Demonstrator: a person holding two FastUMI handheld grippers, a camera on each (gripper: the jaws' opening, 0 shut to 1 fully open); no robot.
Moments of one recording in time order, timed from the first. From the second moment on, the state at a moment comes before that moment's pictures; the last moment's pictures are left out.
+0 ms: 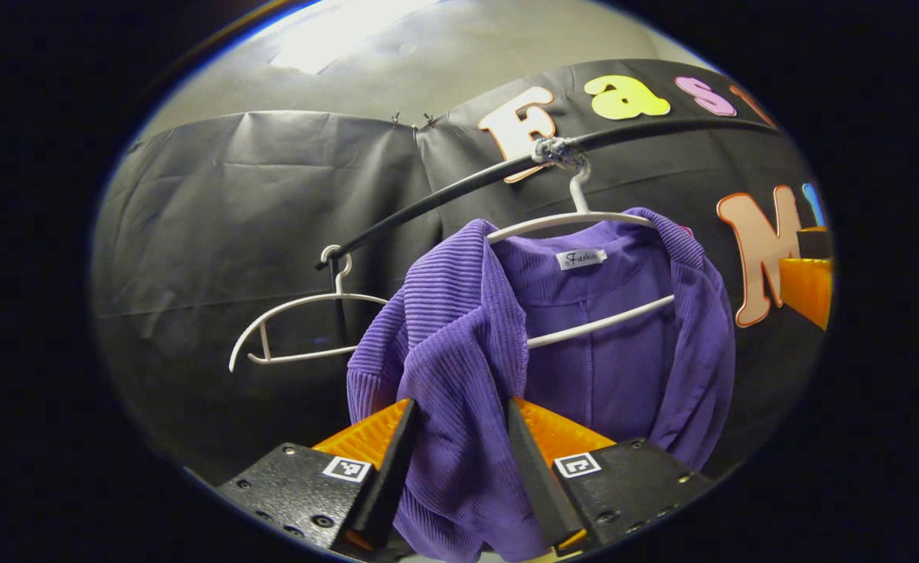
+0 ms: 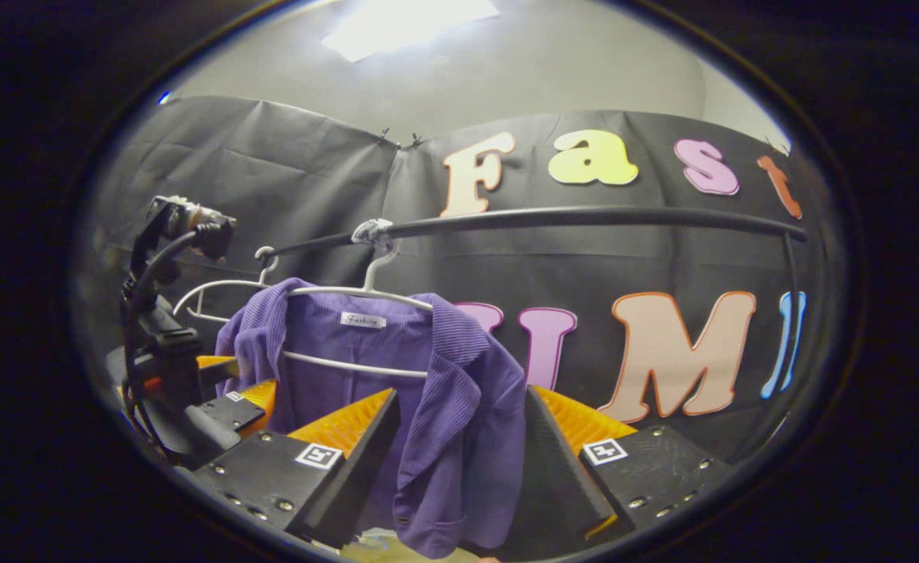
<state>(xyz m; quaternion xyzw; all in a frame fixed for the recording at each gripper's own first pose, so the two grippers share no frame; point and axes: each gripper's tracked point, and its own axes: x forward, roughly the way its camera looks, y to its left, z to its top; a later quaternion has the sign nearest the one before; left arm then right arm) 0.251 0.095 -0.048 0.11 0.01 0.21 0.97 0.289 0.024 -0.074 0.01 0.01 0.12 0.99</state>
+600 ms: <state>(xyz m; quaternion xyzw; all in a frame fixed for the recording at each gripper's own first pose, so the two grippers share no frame) 0.263 0.102 -0.044 0.10 0.03 0.20 0.98 0.377 0.061 -0.136 0.01 0.05 0.08 1.00</state>
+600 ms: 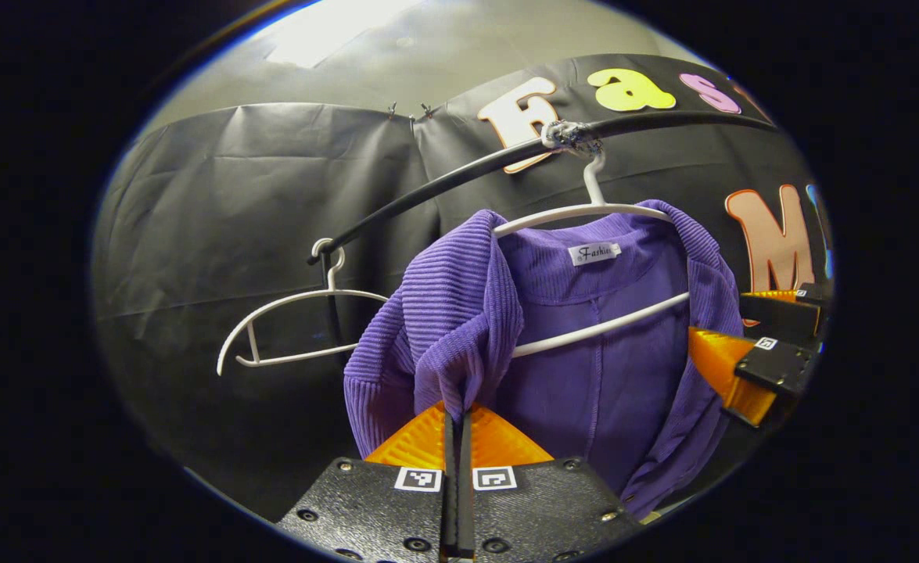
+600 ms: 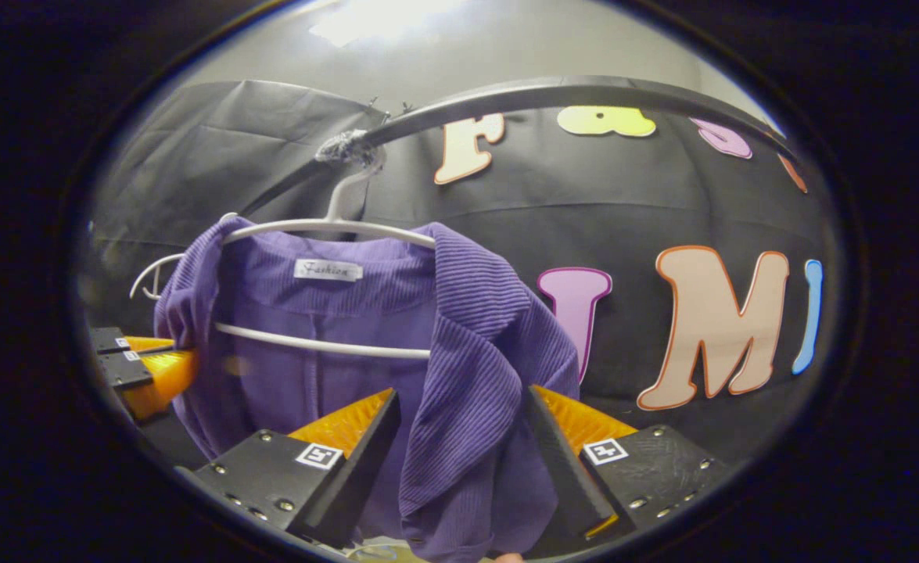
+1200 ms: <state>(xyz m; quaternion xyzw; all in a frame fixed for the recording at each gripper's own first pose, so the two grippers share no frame) 0.219 0.110 -0.003 0.08 0.02 0.19 0.98 0.392 0.052 -0.158 -0.03 0.08 0.04 1.00</state>
